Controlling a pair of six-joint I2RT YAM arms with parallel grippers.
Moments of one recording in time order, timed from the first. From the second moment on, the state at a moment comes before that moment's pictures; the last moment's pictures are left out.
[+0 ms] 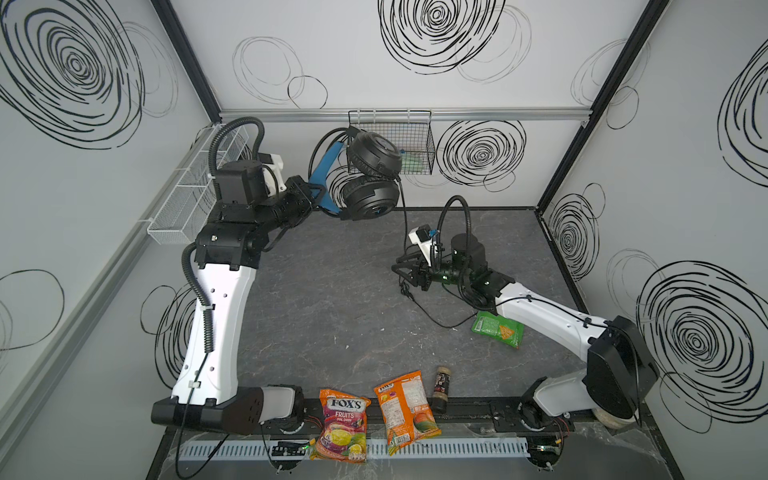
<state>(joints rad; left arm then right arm) -0.03 1.34 1.82 -0.81 0.47 -0.83 0.70 1.44 0.99 0.21 -0.55 0.19</state>
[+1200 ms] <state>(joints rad) 0.06 1.28 1.69 -0.82 0.29 -0.80 0.61 1.11 1.08 -0.27 -0.07 0.01</state>
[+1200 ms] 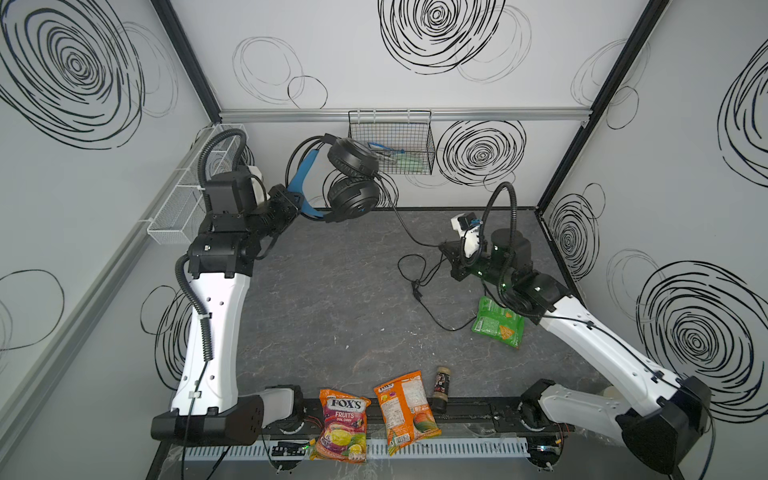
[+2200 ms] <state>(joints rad) -0.35 1.25 1.35 -0.77 -0.26 -0.46 1.09 1.54 1.86 -0.39 0.46 -0.71</state>
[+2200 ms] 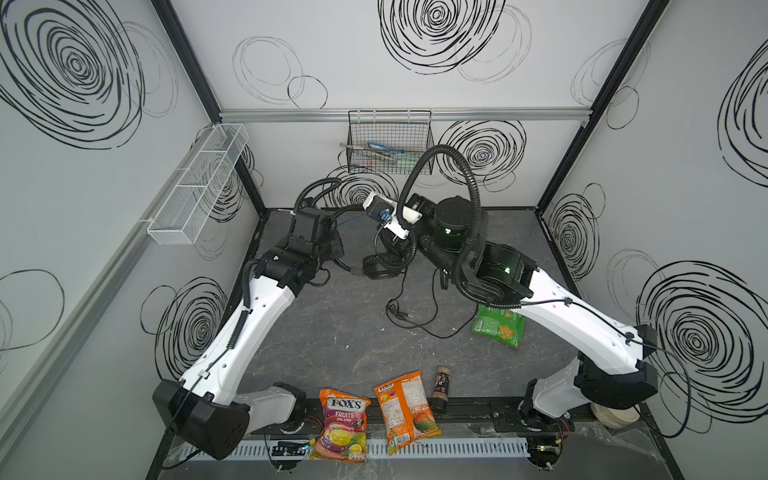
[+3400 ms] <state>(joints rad) -0.50 1.14 1.35 -0.76 -0.03 -0.38 0.97 1.55 1.80 -0.27 0.61 -0.71</state>
